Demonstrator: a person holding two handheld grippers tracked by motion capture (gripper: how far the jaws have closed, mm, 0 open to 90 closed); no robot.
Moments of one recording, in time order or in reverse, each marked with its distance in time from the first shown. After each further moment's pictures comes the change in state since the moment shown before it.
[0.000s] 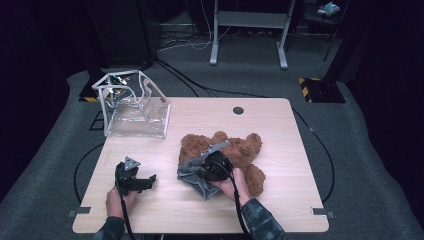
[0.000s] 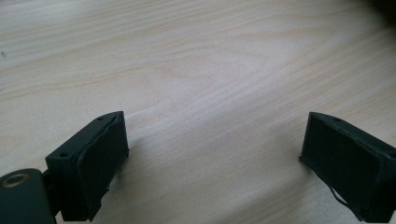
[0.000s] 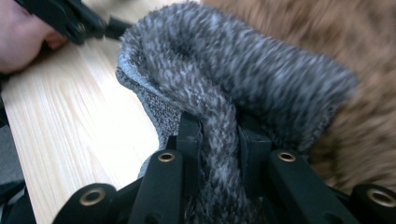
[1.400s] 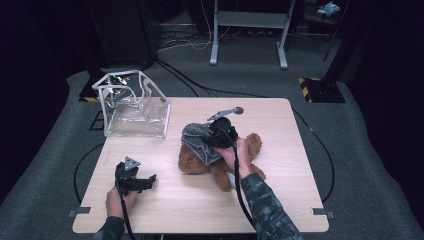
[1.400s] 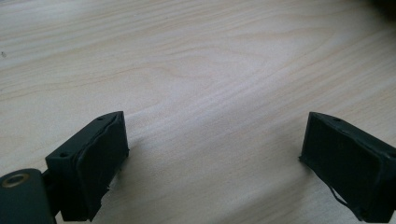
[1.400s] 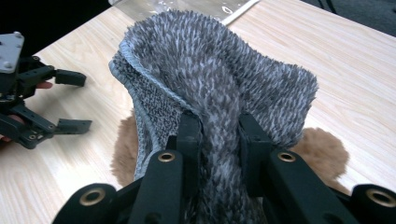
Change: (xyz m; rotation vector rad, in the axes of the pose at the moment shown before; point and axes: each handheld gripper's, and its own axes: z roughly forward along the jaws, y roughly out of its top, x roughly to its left) left arm 0.000 0.000 0.000 0.001 0.000 0.001; right arm -0.041 0.073 -0.041 -0.136 -0.140 0.045
